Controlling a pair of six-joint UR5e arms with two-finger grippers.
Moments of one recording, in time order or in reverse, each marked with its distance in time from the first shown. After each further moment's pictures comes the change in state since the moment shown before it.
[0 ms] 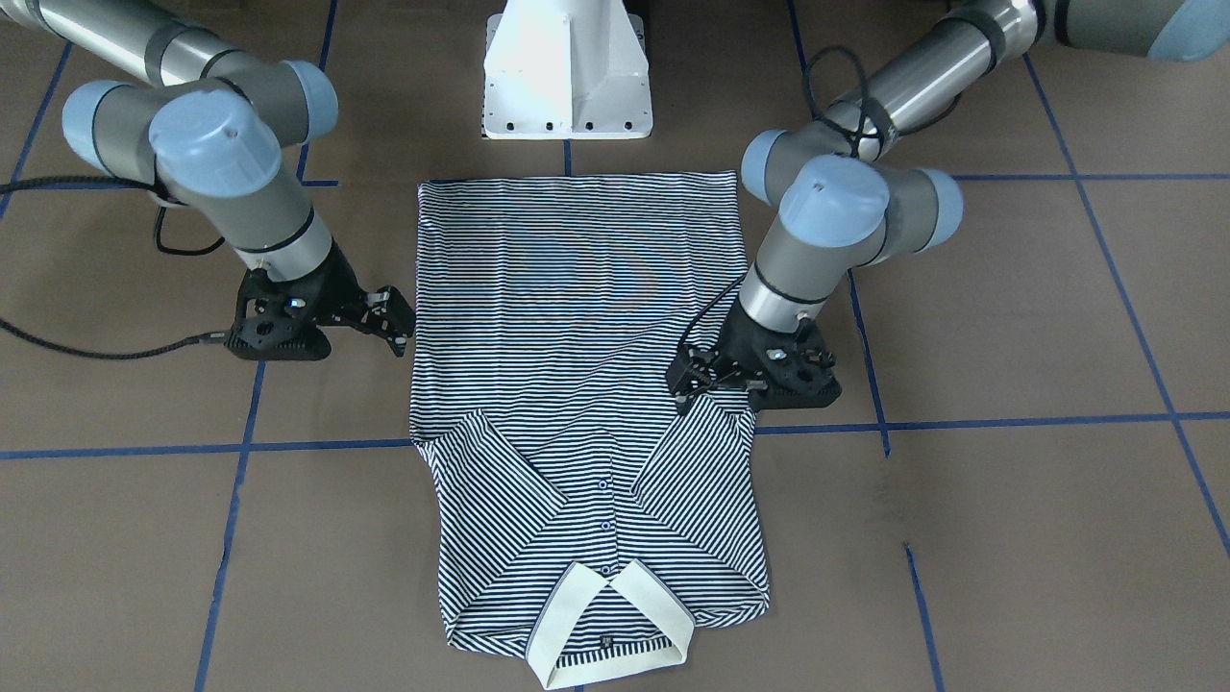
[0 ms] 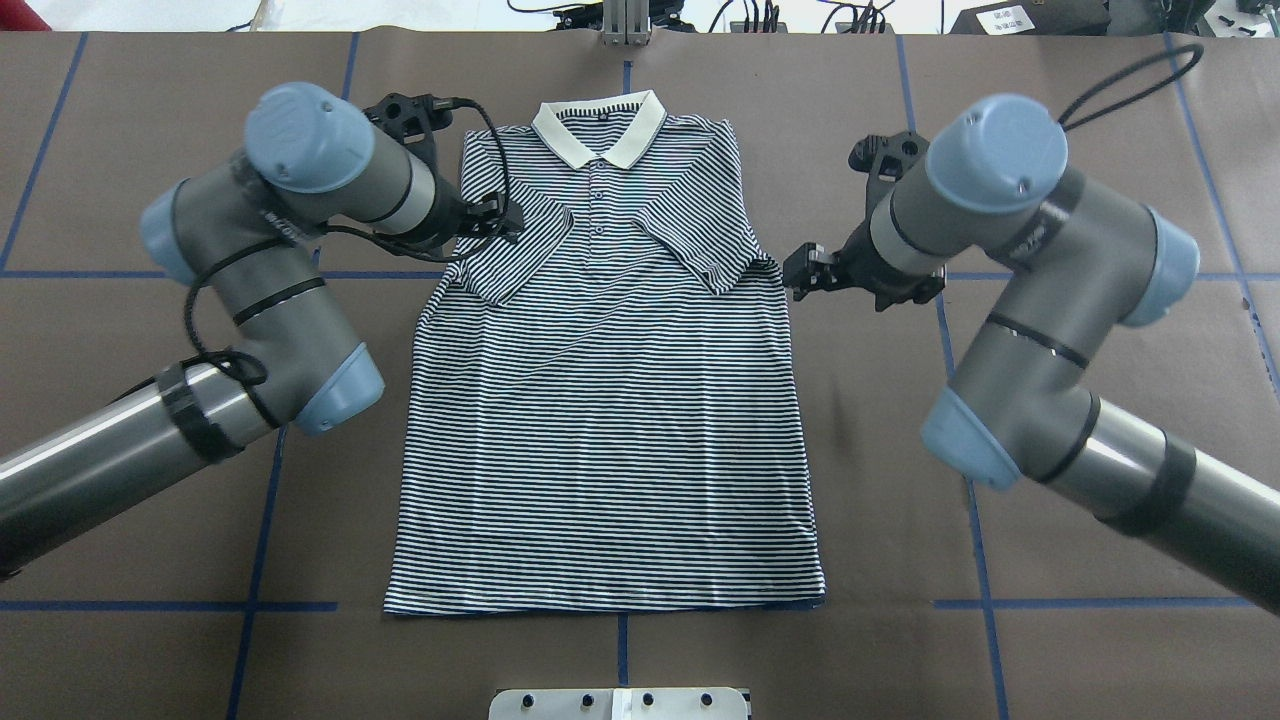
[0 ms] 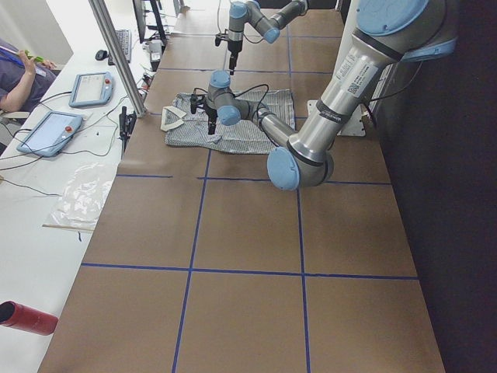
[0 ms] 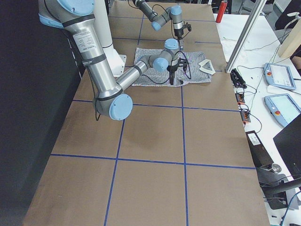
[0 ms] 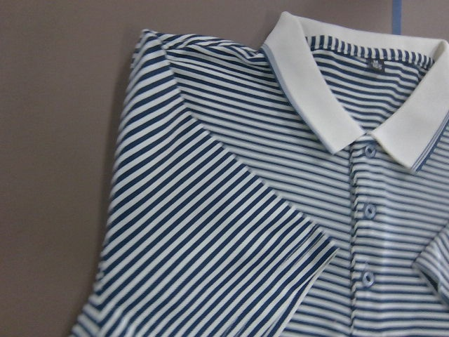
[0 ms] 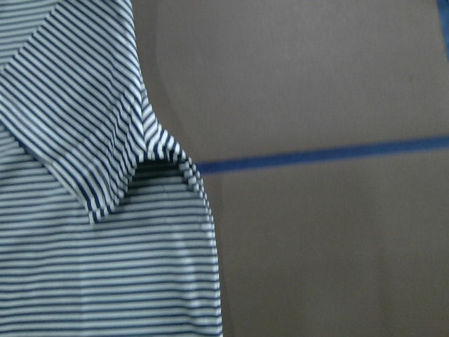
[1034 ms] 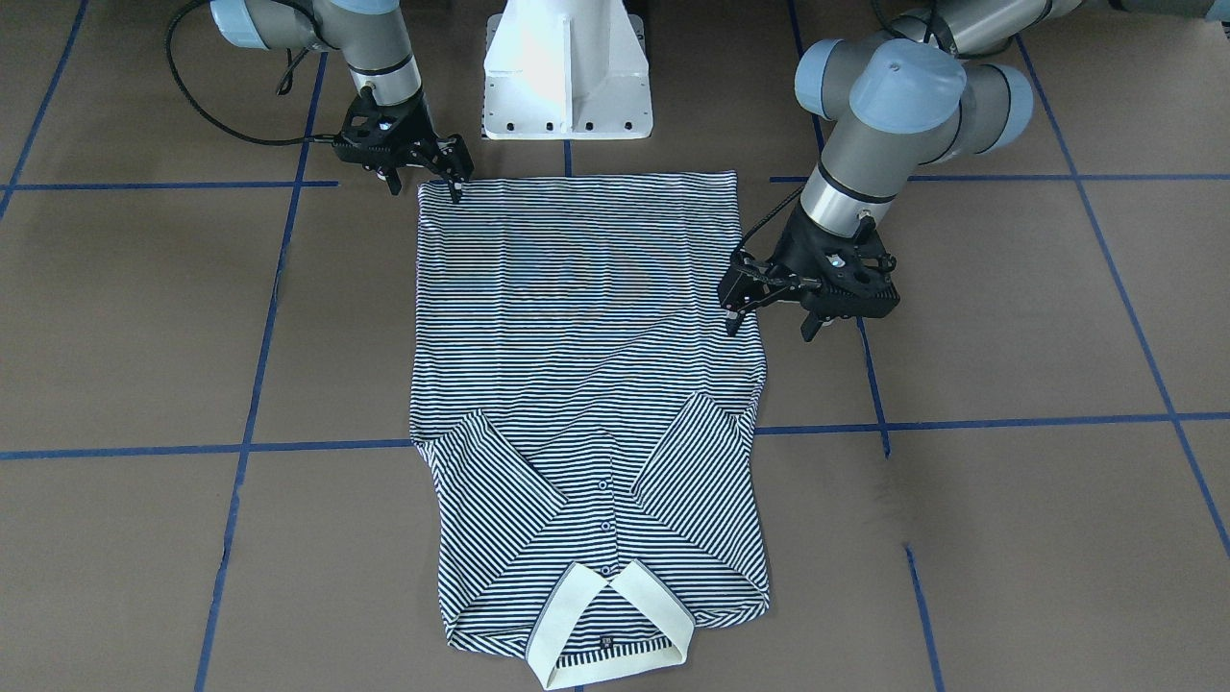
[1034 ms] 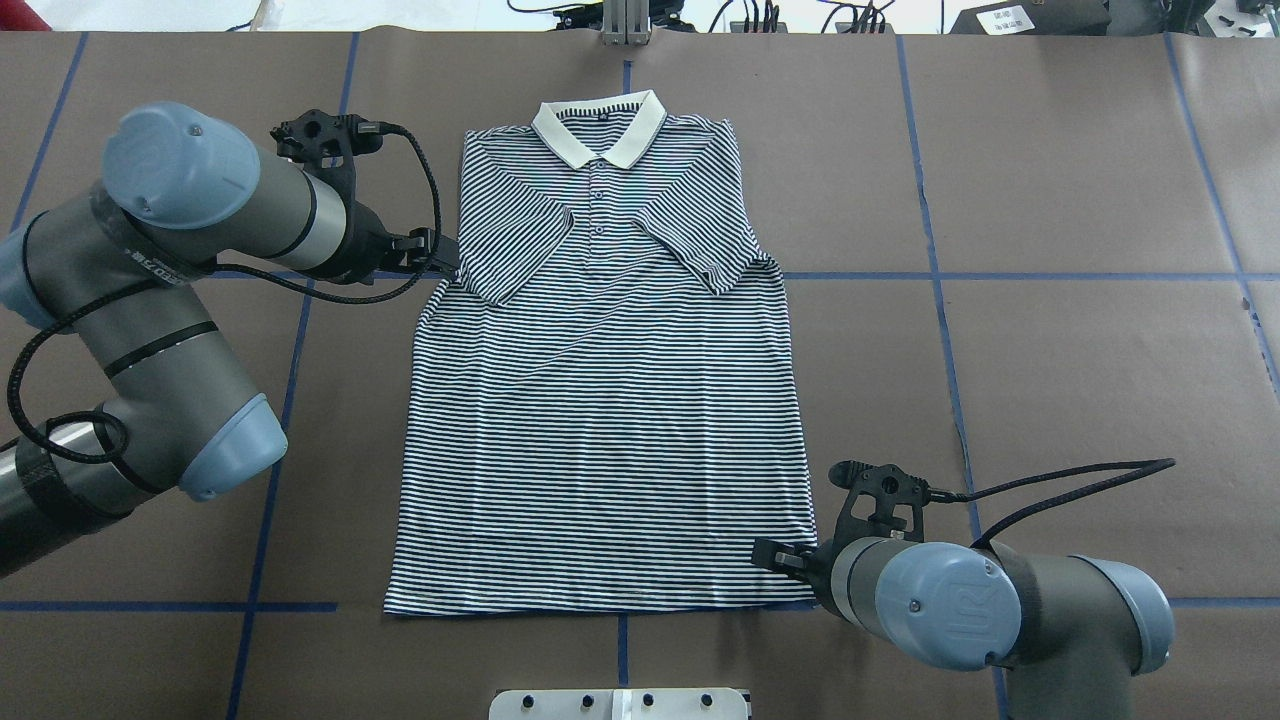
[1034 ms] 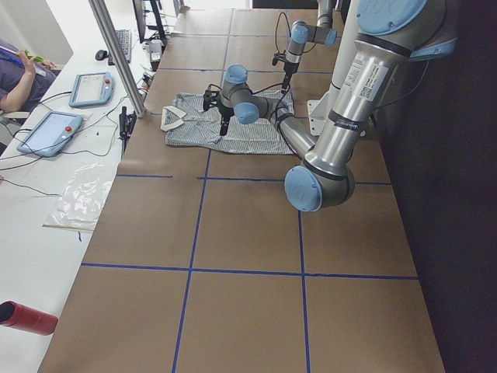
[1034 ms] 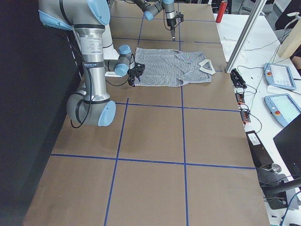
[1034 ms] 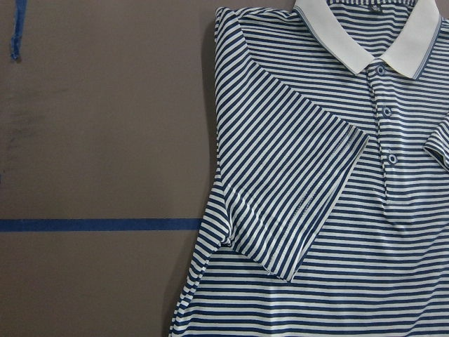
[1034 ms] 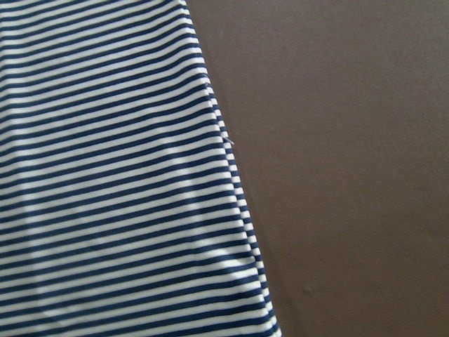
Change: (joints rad) left arm 0.000 0.122 -0.221 0.120 -0.003 0.077; right arm -0.516 -0.225 0.212 0.025 -0.414 0.457
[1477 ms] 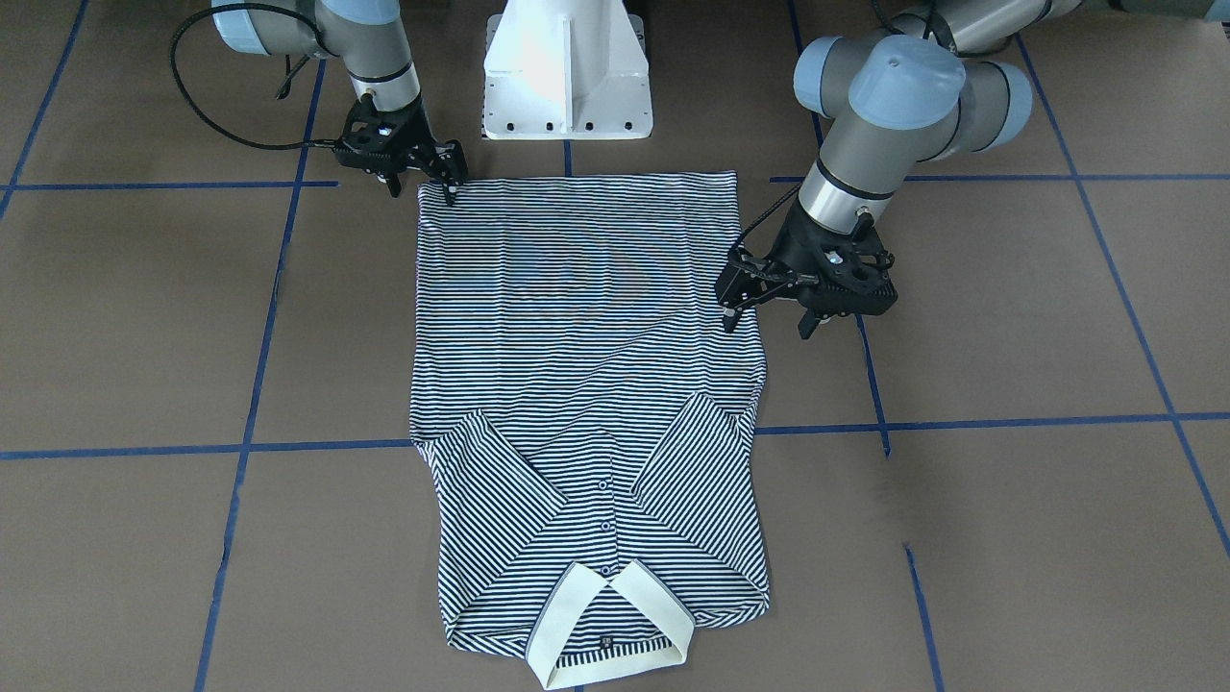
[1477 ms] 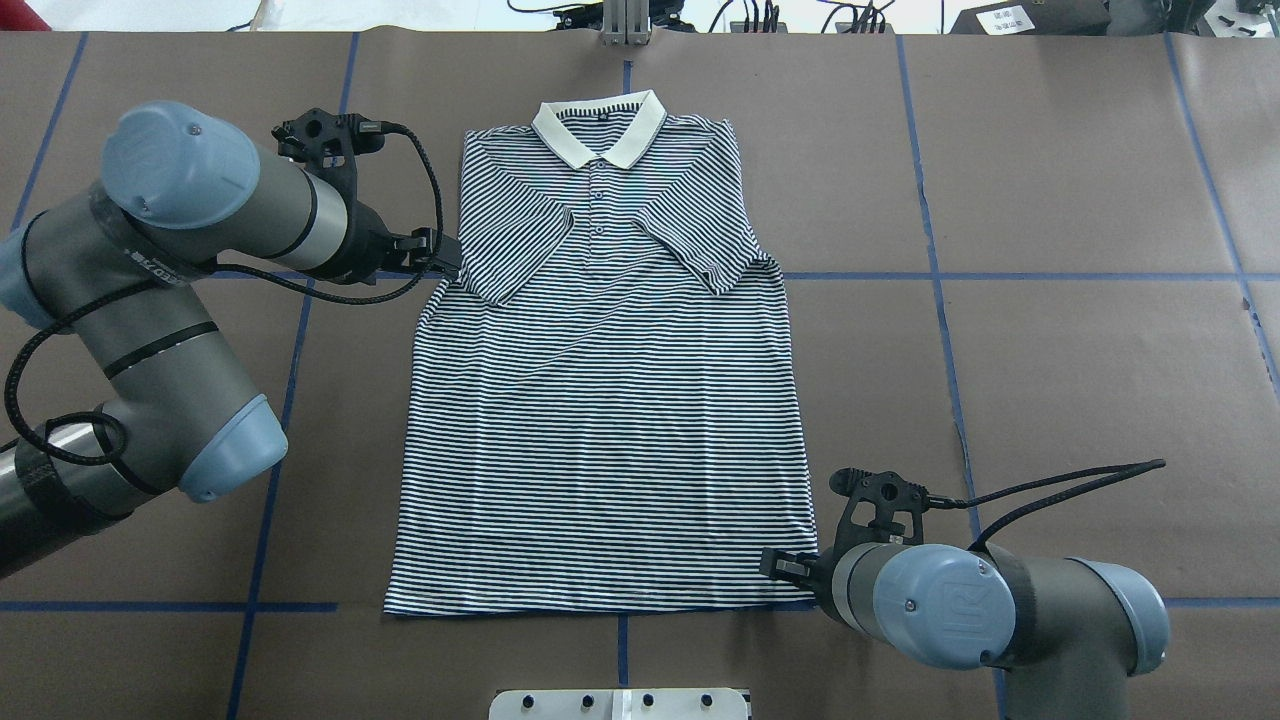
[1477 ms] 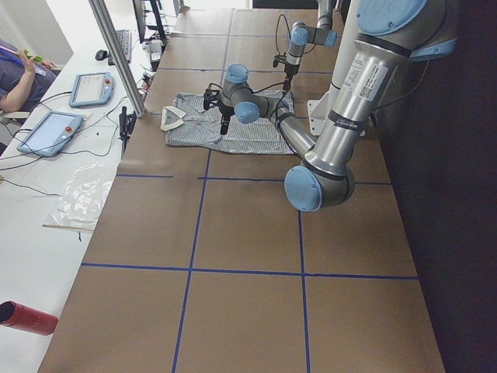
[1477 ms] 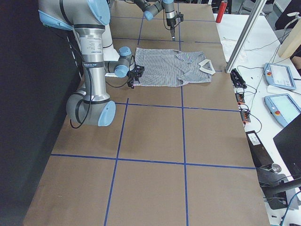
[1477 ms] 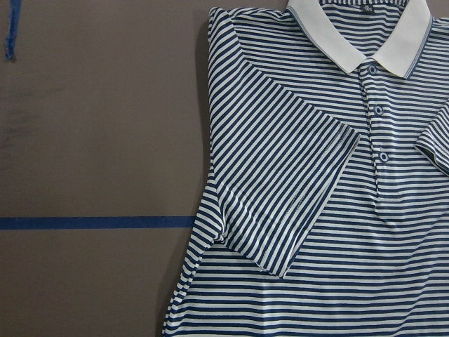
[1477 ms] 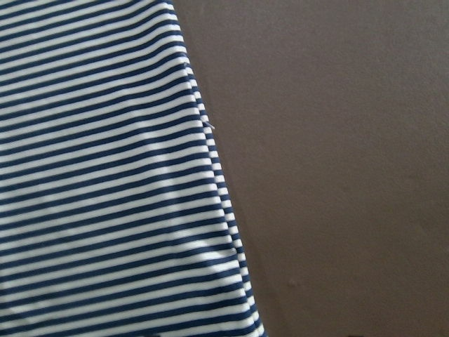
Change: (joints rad) left arm 0.001 -0.002 -0.005 0.000 -0.003 0.000; right arm -0.002 -0.001 -0.010 0.000 0.028 -0.001
